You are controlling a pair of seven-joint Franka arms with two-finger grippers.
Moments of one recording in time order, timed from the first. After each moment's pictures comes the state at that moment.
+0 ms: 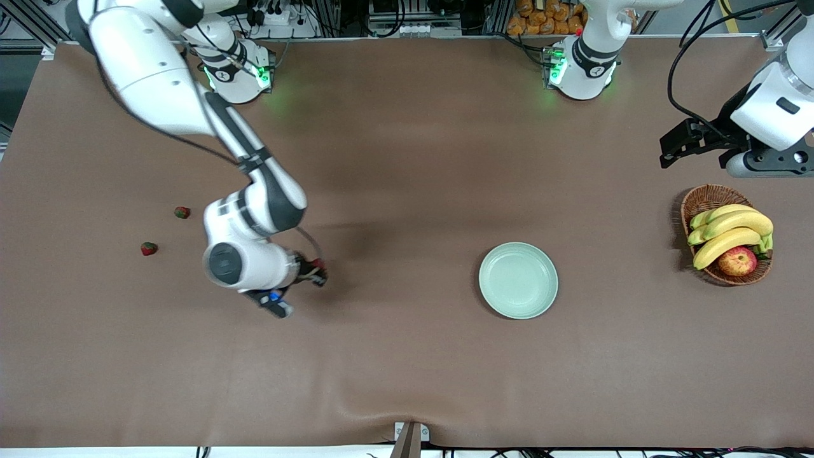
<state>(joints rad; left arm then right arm) -0.08 0.01 -0.07 -1.51 0.00 1.51 -0.14 0.23 0.75 0.26 -1.49 0.12 2.08 0.96</state>
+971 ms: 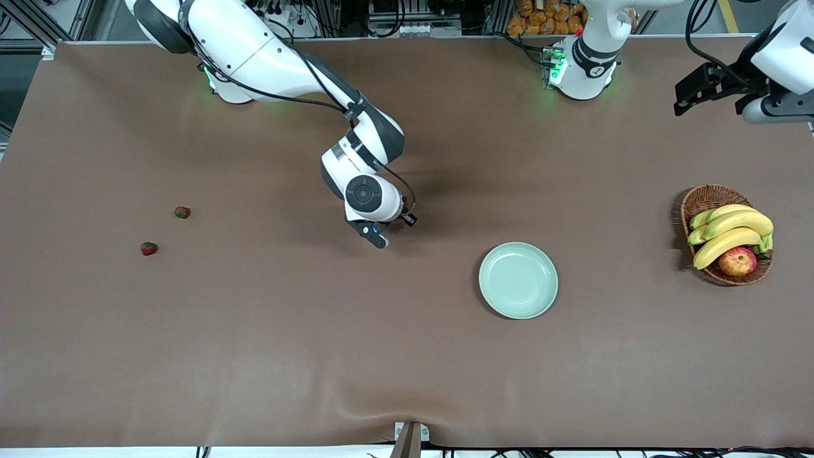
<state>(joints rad) -0.08 -0.09 -0.06 -1.51 0.00 1.28 -0.14 0.53 0.76 0.25 -1.59 0.17 2.21 1.33</state>
